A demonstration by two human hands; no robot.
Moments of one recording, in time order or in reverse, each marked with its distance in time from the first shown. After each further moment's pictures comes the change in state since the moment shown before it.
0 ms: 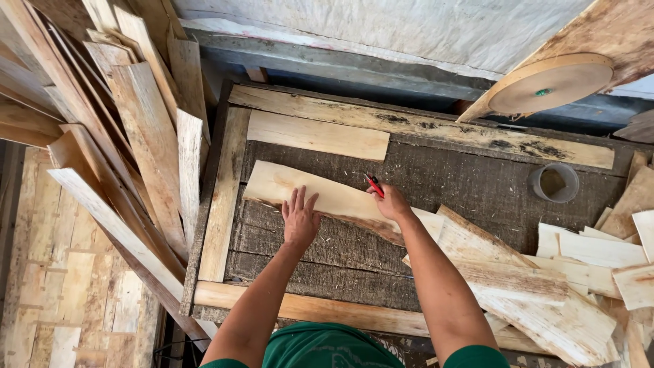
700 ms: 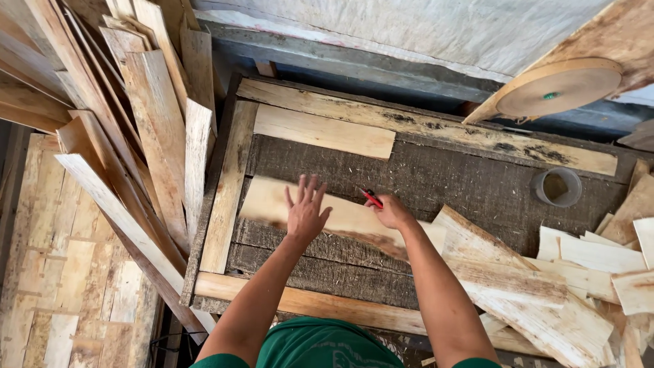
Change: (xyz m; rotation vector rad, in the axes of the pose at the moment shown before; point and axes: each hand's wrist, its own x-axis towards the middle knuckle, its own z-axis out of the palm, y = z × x) left_hand -0.006 0.023 -0.051 0.160 -0.030 0.101; right_hand -0.034 -0.017 0.005 -0.066 -0.141 0.143
